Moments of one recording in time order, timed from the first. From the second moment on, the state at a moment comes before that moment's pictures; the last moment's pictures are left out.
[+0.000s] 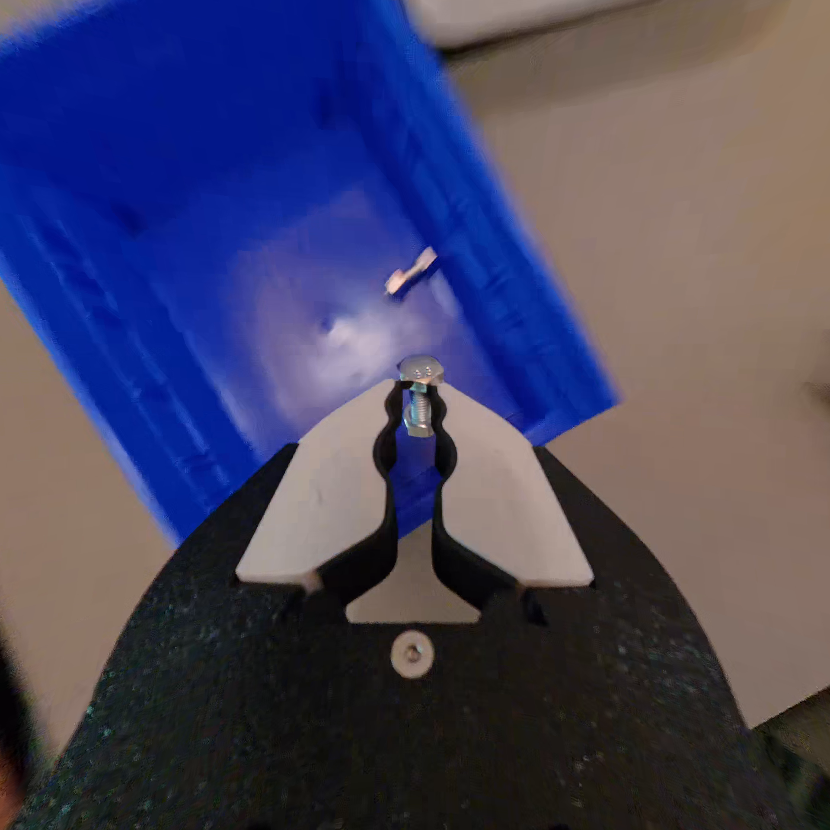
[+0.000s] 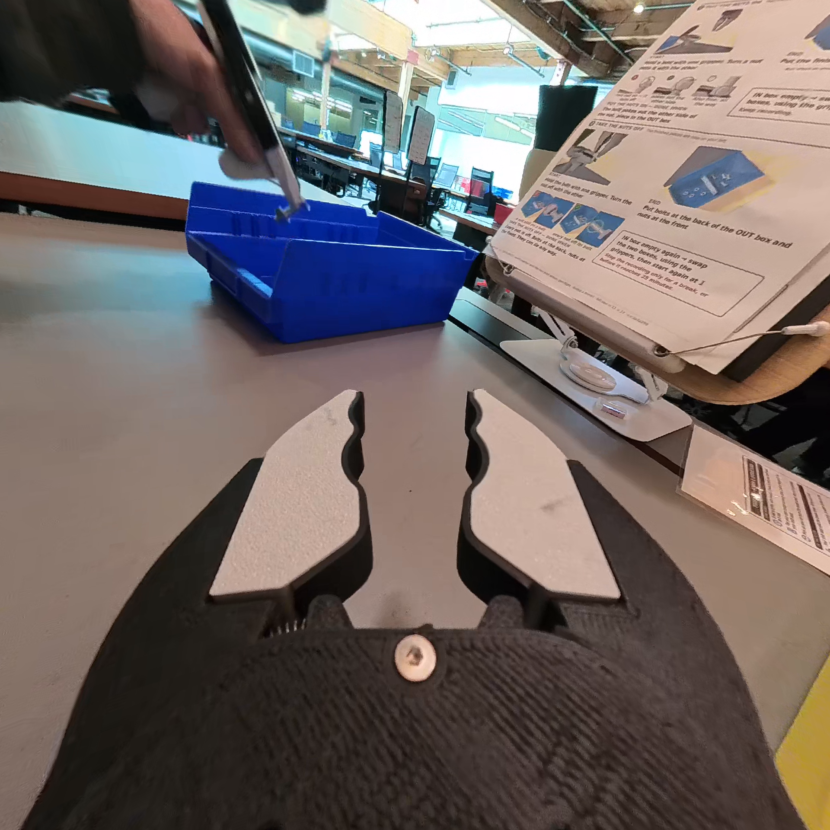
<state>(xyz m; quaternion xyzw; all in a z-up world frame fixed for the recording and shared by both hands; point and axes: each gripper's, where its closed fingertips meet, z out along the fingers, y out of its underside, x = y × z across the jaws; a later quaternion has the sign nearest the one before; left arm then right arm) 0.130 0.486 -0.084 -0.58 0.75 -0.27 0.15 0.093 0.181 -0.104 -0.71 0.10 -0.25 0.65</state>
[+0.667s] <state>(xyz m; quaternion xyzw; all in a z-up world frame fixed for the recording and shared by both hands) 0.079 0.176 -0.049 -0.35 0.50 -0.78 -0.09 0.073 0.183 -0.062 -0.60 0.06 -0.38 0.70</state>
